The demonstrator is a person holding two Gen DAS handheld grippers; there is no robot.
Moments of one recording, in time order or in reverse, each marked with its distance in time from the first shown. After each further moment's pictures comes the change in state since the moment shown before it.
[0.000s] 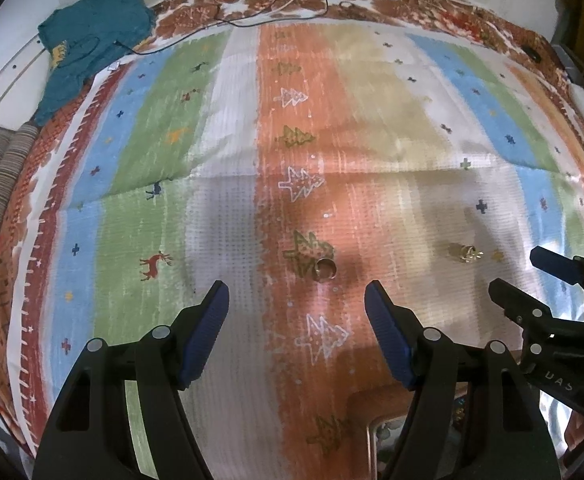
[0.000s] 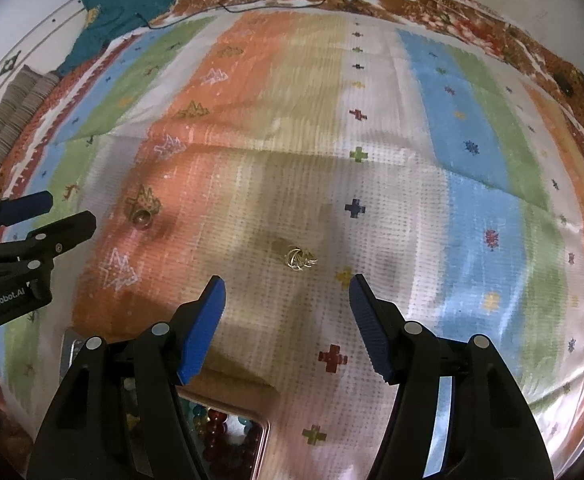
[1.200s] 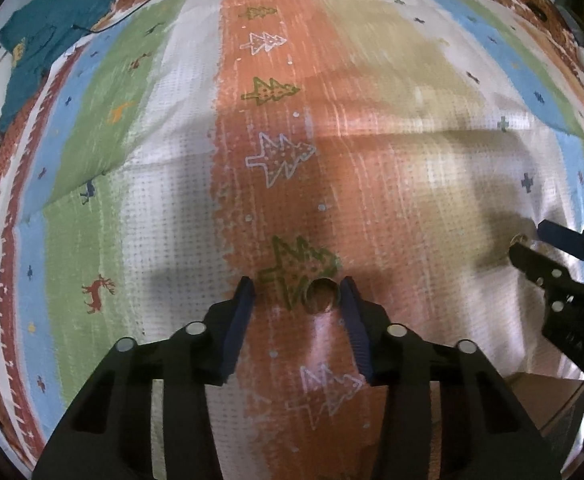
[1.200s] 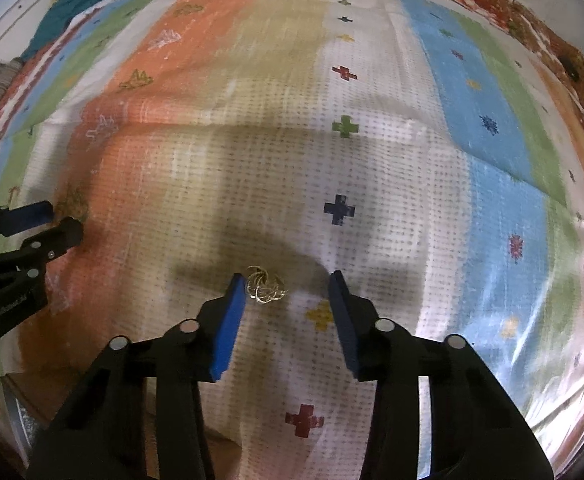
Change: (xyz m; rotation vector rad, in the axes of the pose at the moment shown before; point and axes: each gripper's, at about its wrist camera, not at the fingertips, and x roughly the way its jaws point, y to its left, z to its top) left arm 0.076 -0.009 0.016 0.077 0.139 -0.003; right arm 0.063 -0.014 0.024 0.011 0.118 -0.067
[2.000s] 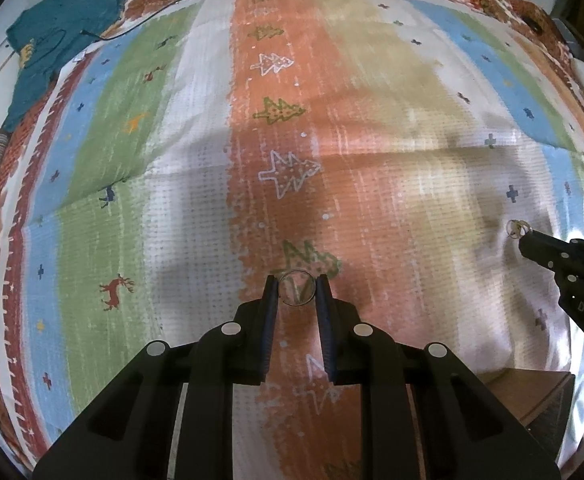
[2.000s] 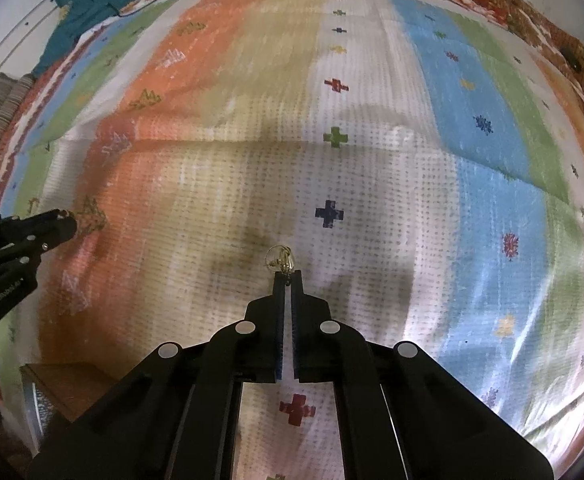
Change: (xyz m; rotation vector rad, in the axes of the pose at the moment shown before) left arm -0.025 0.003 -0.004 -0.018 -0.053 -0.025; right arm -0.019 -0.020 -0.008 0.030 -0.038 0.076
